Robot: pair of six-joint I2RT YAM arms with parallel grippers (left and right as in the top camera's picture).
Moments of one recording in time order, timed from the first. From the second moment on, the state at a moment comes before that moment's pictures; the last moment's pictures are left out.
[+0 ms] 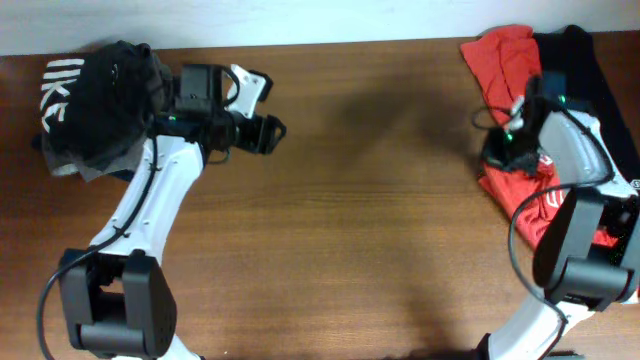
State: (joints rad) left arm -0.15 1.80 1.48 -0.61 0.42 0.16; right arm -0.22 1.96 1.54 -0.97 -0.15 0.16
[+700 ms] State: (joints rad) left arm 0.25 1.80 1.75 -0.78 0.41 0.15; right arm 0.80 1.90 1.65 -0.58 -0.27 0.31
